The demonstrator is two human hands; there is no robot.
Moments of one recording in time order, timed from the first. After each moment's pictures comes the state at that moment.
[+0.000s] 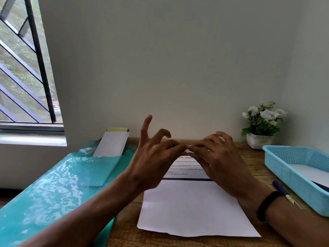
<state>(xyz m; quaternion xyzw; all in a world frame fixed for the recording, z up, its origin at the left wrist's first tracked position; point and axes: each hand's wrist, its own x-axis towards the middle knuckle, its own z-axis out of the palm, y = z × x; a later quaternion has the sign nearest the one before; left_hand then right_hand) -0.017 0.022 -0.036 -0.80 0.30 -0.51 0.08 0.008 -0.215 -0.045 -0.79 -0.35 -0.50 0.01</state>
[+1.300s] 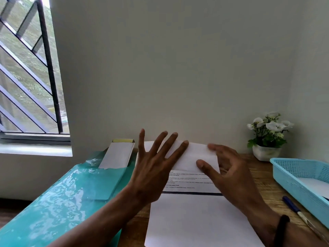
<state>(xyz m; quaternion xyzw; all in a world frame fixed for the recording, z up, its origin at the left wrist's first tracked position) -0.013 0.032 -0.038 -0.85 0.19 -0.46 0.15 -0.014 -0.204 -0.045 -0.77 -0.19 -0.28 0.54</state>
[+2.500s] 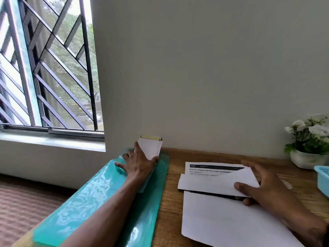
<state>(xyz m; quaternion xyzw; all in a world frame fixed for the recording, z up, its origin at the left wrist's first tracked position) 0.037 0.147 -0.060 -0.90 -0.24 -0.25 -0.26 0.000 -0.214 -0.060 -0.82 -0.09 -0.08 0.56</state>
